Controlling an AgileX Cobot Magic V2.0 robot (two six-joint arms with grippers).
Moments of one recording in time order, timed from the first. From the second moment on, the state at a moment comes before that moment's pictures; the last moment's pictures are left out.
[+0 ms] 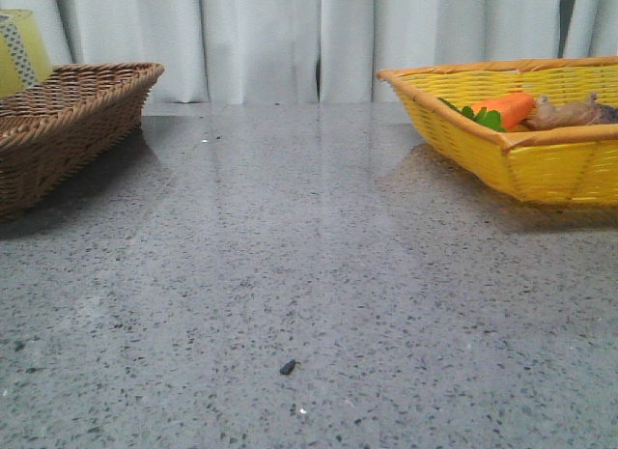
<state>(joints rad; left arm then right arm) 0.05 1.65 -1.47 -0.19 0.89 0.24 0.59 0.72 -1.15 0.09 0.76 -0.07</state>
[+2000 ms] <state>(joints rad) -0.52 0.48 -0.45 -0.46 0.18 0.42 0.59 0.03 -0.76 -0.29 0.71 -0.07</state>
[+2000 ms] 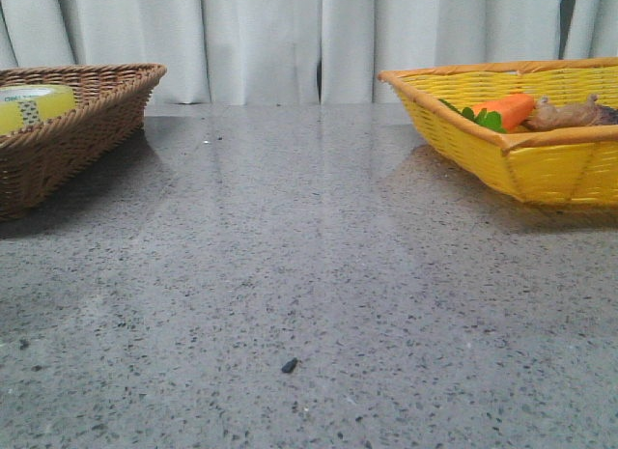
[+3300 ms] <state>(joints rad) -0.15 -0.01 0.00 -0.21 0.34 0.08 0.59 0.03 -0.76 -0.29 0.71 -0.07</state>
